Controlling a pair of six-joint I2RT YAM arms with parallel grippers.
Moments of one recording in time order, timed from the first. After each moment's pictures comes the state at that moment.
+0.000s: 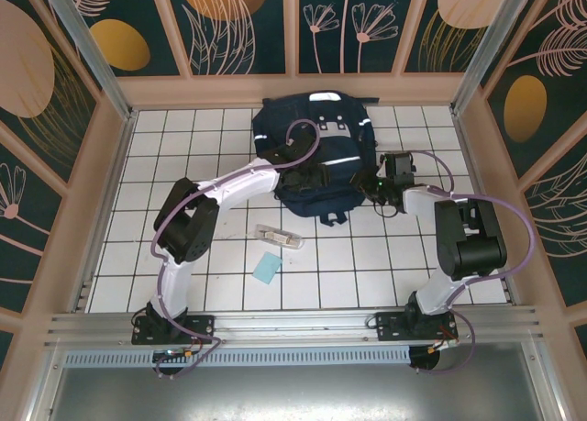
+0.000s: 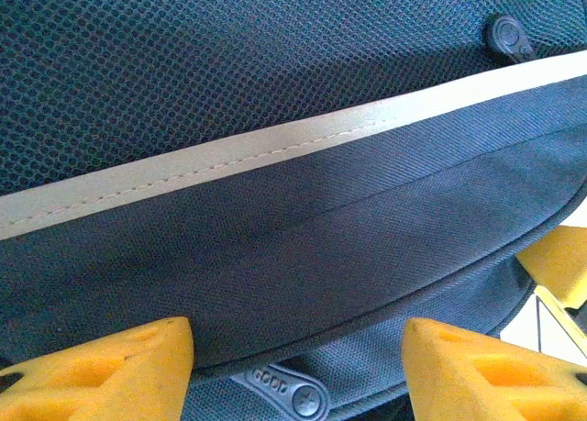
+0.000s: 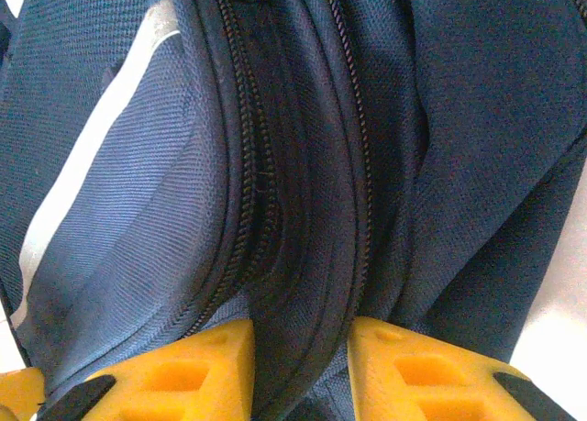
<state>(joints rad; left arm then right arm) -0.74 2.08 1.64 -0.52 0.01 -0.79 0.18 1.66 0.80 0.07 -0.38 0.74</state>
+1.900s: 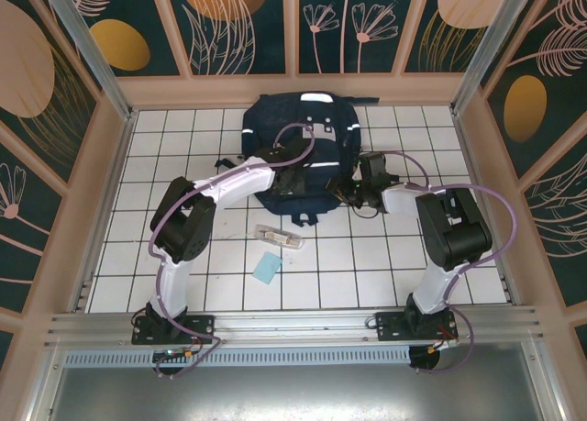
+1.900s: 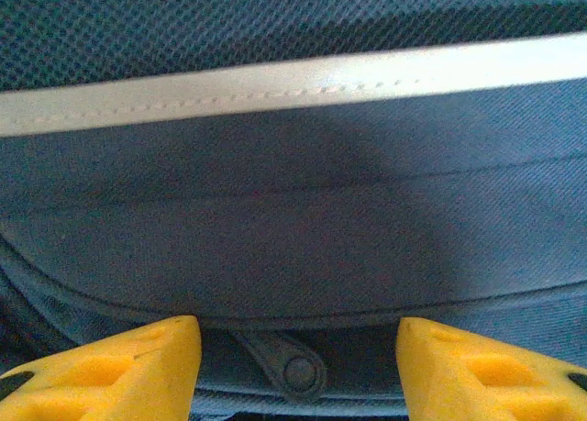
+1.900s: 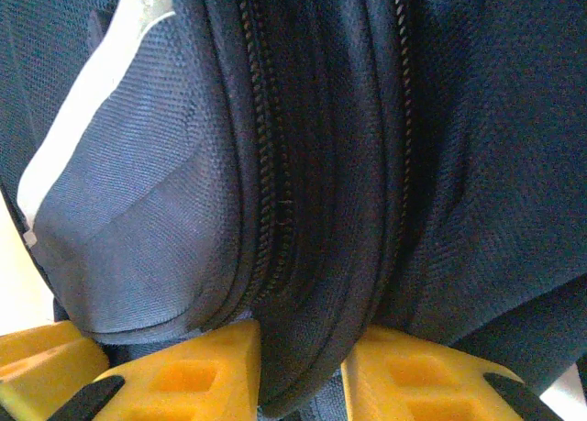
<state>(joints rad) -0.71 2.06 1.60 -0.72 -0.17 -0.71 0.34 1.77 0.86 0.11 -0.42 0.86</state>
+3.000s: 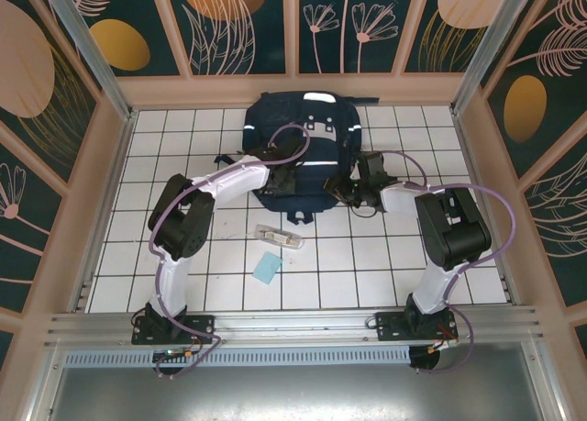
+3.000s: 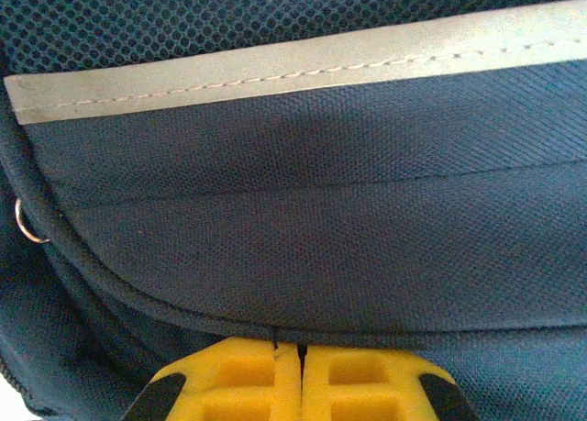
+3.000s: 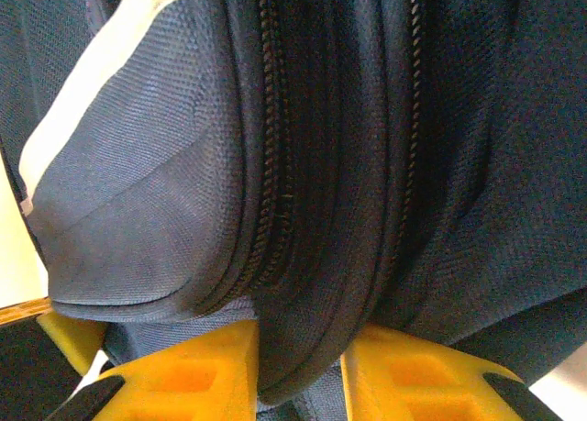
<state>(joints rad) -0.66 2.07 1.58 -0.72 -0.21 -0.57 0.34 1.77 0.87 0.09 -0.42 0.84</state>
